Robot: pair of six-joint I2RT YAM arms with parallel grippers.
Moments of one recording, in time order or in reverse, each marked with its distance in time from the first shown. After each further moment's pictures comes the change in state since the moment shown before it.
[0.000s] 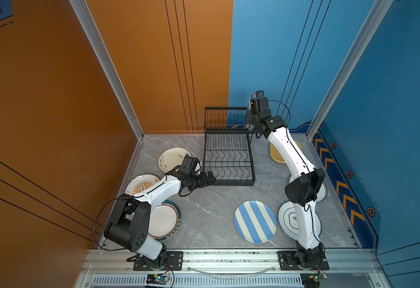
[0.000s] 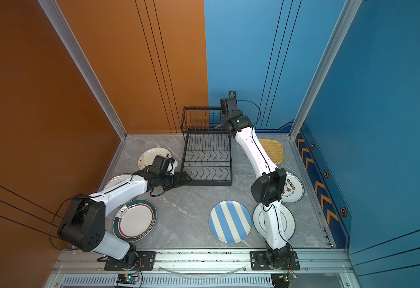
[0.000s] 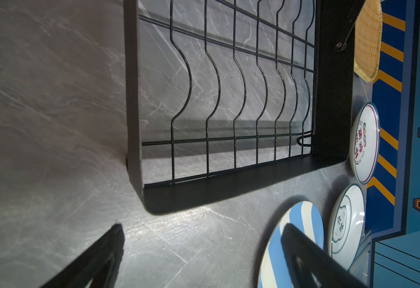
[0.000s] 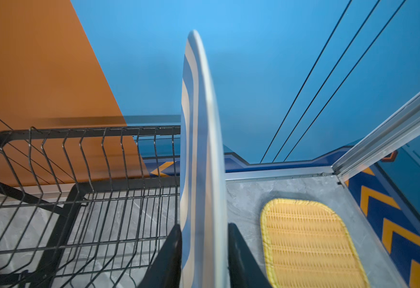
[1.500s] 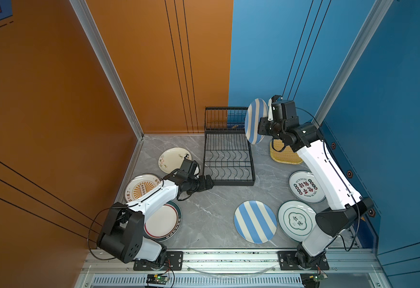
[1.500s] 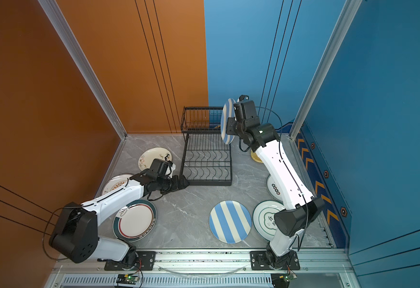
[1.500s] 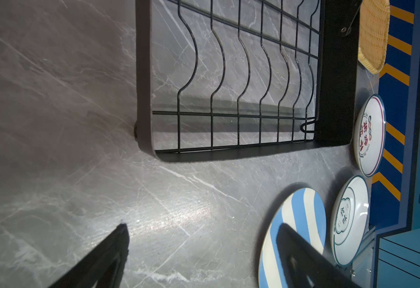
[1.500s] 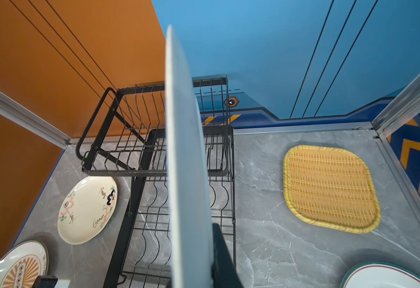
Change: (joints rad) left arm -0.025 -0.093 -0.054 -0.049 -0.034 -0.021; right arm 0.032 -0.480 -0.355 -0.166 -0.229 0.147
